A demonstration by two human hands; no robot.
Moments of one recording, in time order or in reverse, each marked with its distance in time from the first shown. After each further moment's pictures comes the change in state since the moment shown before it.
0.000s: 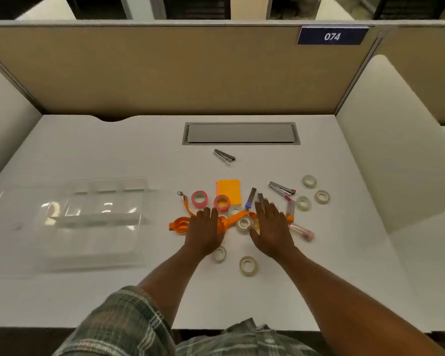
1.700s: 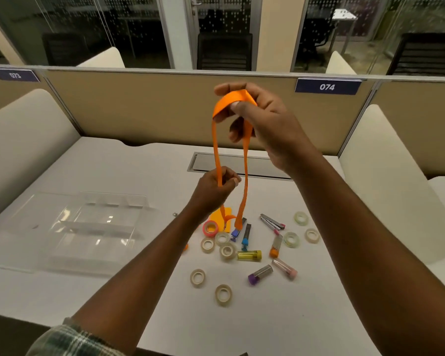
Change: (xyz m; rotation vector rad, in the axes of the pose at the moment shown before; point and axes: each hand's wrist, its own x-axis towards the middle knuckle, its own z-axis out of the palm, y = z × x) left_hand 0.062 0.077 -0.207 -1.148 0.305 -0.107; right_hand 0.026 -0.044 -0.344 1.186 0.097 -0.558
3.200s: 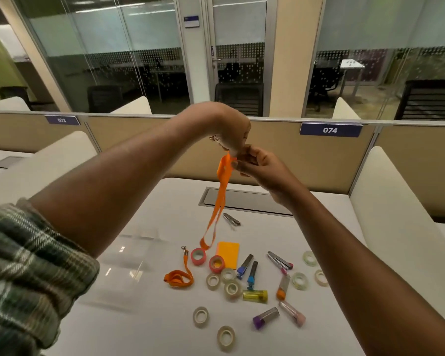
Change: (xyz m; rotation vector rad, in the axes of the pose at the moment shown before) left_hand 0.091 0.229 -0.063 1.359 -0.419 0.056; right_hand 0.025 0.054 -0.023 -0.020 -0.038 0.135
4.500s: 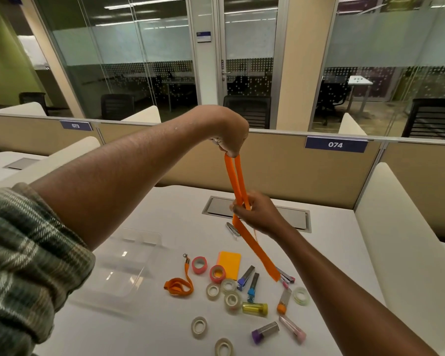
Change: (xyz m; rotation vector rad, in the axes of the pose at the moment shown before) left_hand -0.011 -0.006 -0.013 0.102 0.043 -0.030; right_hand -0.015 0.057 0.027 -0.428 -0.010 0.005
